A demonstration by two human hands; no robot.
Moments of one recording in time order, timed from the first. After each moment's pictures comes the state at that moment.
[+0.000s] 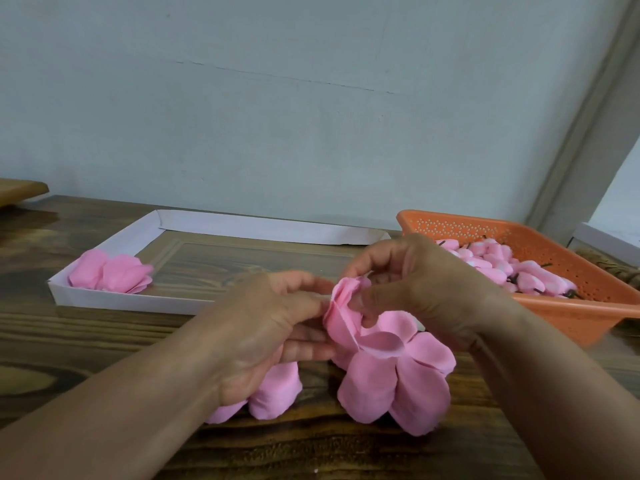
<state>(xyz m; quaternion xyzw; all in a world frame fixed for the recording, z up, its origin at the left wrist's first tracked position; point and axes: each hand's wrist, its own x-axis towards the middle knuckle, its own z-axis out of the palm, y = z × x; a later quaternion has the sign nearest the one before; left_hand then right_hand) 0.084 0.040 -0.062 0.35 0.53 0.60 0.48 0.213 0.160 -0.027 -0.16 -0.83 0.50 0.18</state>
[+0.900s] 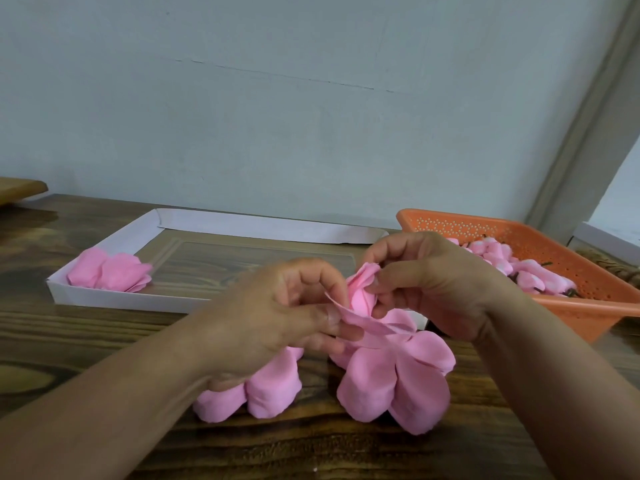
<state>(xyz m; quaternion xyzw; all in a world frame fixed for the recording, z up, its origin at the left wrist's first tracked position) 0.079 0.038 -0.061 0.52 0.47 0.56 0.43 0.213 0.177 -0.031 -0.16 -0.74 0.63 0.19</state>
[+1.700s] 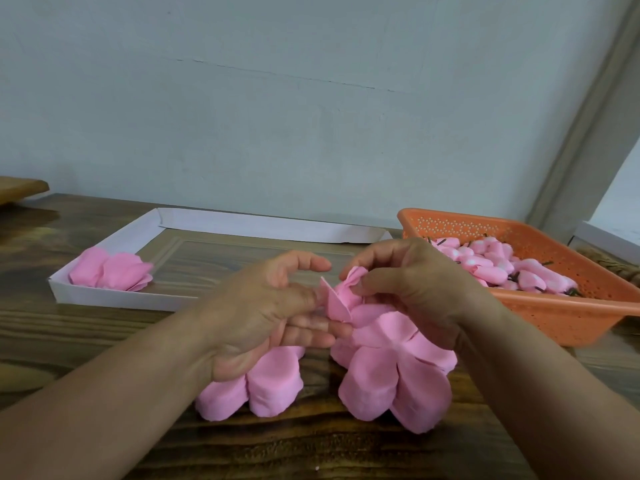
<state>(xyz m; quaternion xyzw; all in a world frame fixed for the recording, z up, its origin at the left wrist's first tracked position) 0.071 0.045 -0.064 0.40 0.46 0.61 0.50 0.203 0.168 -0.041 -0.19 -0.77 0.57 0.23</state>
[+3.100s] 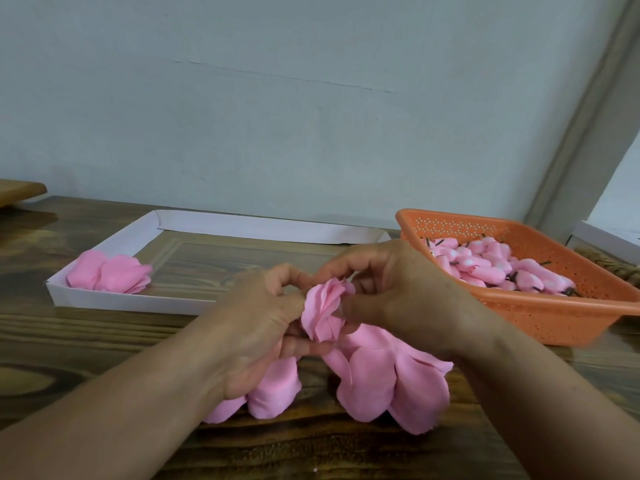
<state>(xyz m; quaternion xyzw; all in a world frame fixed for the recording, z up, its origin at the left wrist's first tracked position) 0.083 0.045 -0.067 0.32 0.53 0.63 0.47 0.205 0.151 -0.035 -0.11 -0.88 0.42 0.20</state>
